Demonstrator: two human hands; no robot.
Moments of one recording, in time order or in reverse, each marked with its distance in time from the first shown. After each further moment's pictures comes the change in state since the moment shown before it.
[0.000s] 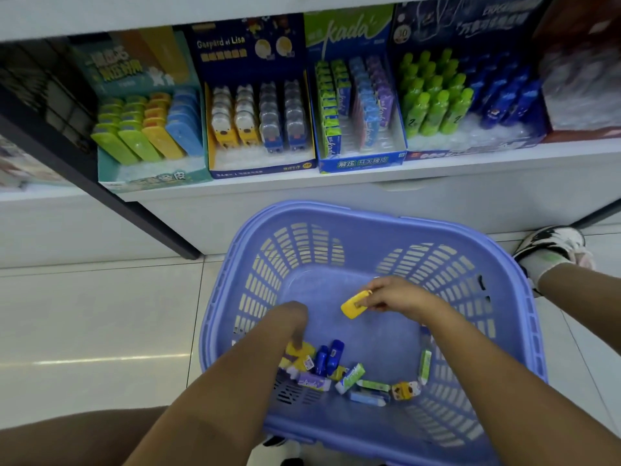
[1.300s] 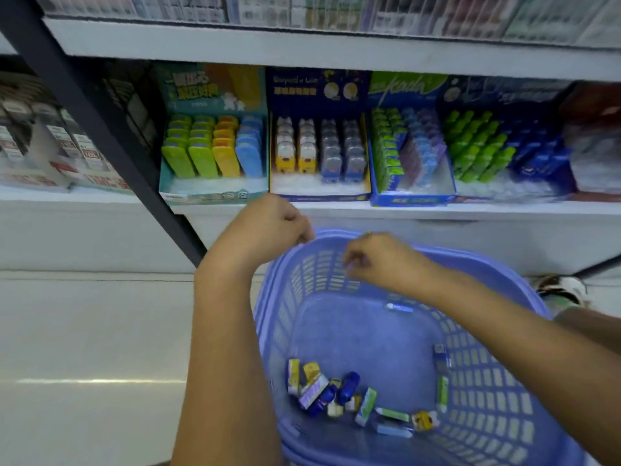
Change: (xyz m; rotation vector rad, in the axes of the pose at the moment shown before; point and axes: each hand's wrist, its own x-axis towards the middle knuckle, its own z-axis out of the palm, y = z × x) left_hand -0.196 -0.105 -0.110 -0.899 0.897 0.358; right_hand -0.059 -0.173 0.069 -1.110 0.244 -0.569
